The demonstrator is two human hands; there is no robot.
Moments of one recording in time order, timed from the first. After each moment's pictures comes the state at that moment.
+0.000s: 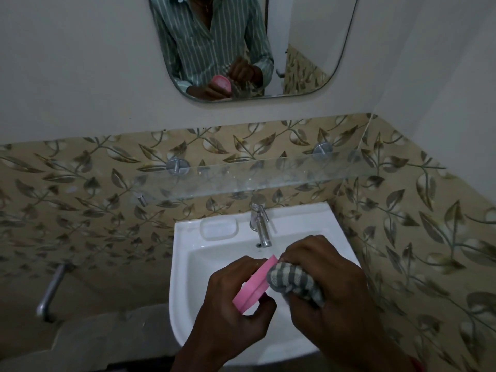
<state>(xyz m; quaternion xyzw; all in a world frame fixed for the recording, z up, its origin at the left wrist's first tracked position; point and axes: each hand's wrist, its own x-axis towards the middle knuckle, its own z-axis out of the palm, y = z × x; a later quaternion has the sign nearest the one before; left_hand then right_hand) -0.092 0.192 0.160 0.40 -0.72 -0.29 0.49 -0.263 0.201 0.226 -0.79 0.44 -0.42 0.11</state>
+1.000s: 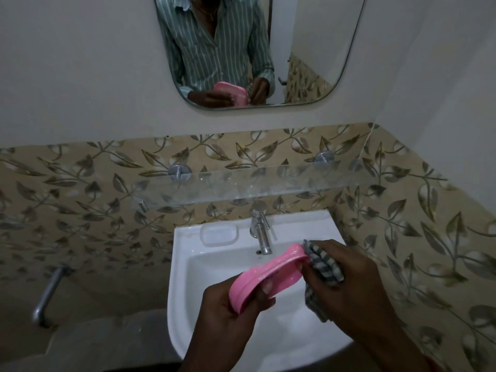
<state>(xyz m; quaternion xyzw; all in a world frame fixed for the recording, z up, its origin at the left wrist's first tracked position) -0.100 0.201 0.153 0.45 -0.50 -0.48 0.56 -0.294 0.175 0.207 -0.72 0.52 -0.42 0.17</state>
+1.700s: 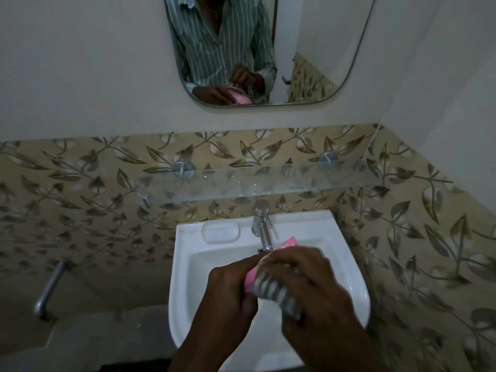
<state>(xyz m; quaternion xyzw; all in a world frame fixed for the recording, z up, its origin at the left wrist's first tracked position) -0.087 0.182 0.176 0.47 -0.72 -0.25 0.45 -0.245 0.198 0.216 -0.81 0.43 -0.40 0.03</state>
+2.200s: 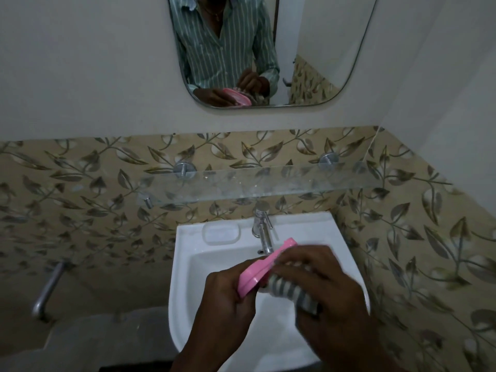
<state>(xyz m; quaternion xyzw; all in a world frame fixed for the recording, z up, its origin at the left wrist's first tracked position) -0.085 0.188 0.166 0.49 -0.66 -0.31 0.48 -0.258 0.194 0.214 -0.79 0.43 -0.44 0.08</state>
